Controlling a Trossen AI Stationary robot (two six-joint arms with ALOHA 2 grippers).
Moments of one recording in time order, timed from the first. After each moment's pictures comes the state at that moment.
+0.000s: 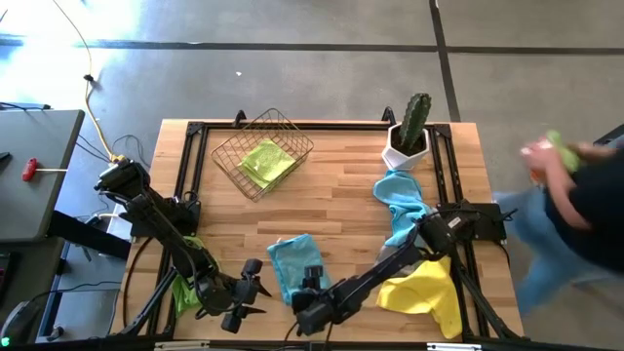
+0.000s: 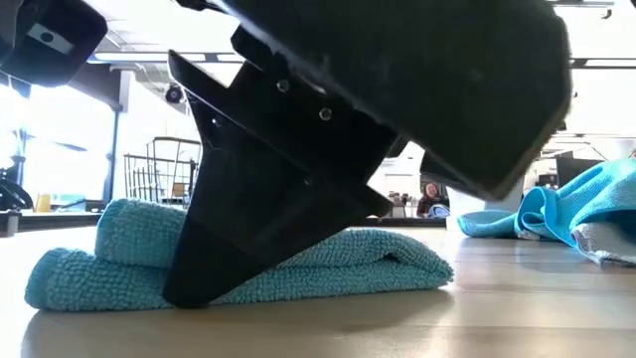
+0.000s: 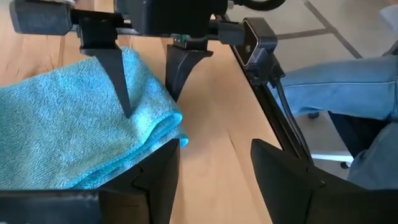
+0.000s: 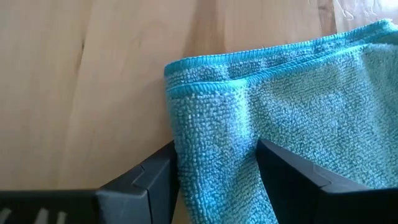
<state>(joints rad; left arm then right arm) -0.74 1.56 0.76 0.09 -0.40 -0.44 0.56 2.42 1.87 -0.56 0.44 0.34</state>
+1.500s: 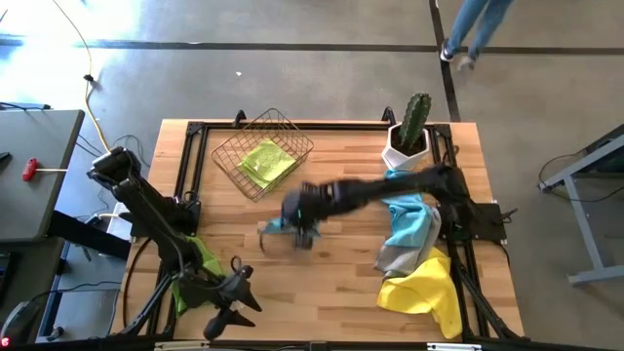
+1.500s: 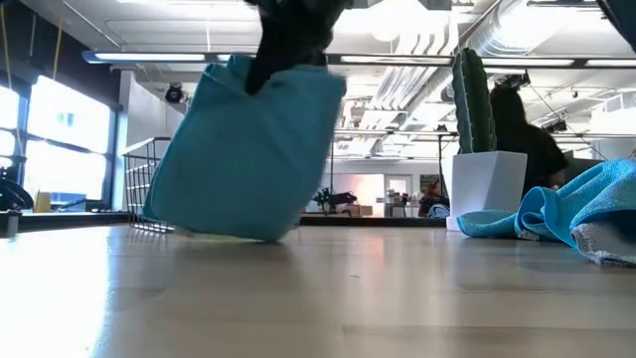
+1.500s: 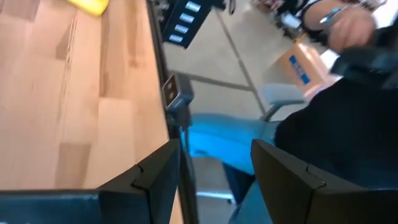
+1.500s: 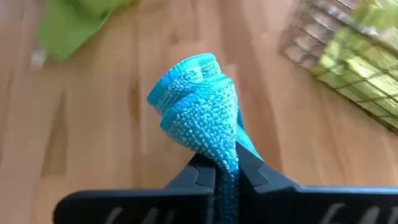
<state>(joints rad) -0.79 1.40 0.76 0.18 -0.30 -0.74 0.11 2.06 1.86 -0.74 0.08 0.17</state>
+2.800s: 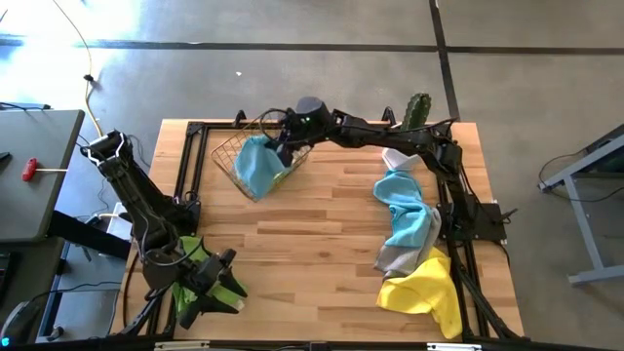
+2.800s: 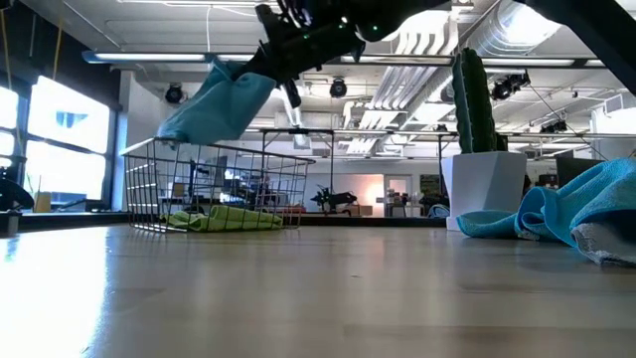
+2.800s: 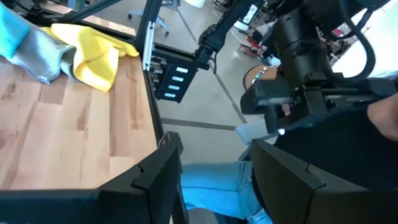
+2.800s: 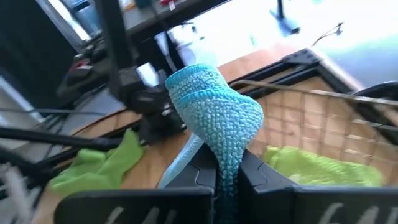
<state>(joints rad) -0.86 1.14 0.76 0.09 -0.49 -0.62 -0.32 2.09 1.86 -0.16 -0.33 0.26</state>
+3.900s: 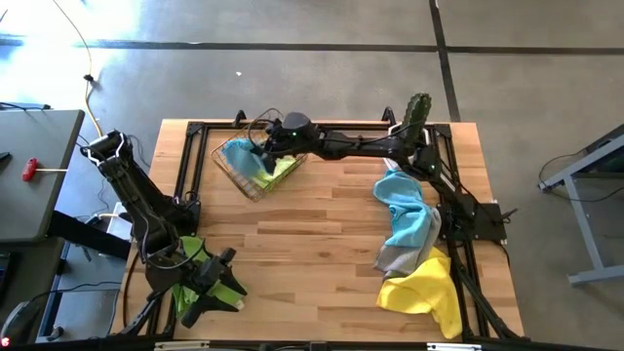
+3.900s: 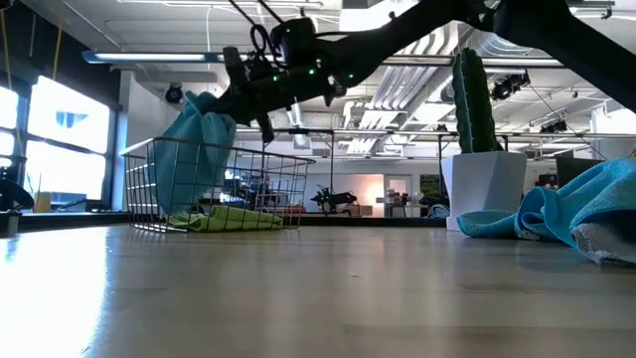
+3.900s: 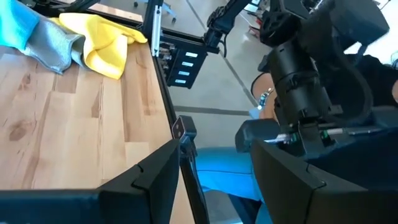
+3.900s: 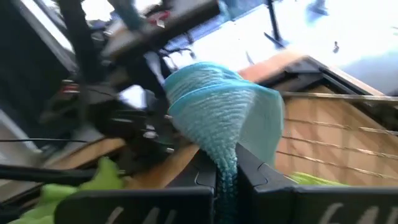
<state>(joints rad) -0.86 1.14 0.75 0.01 -0.48 -0.60 -0.31 2.31 1.92 0.13 -0.27 0.34</state>
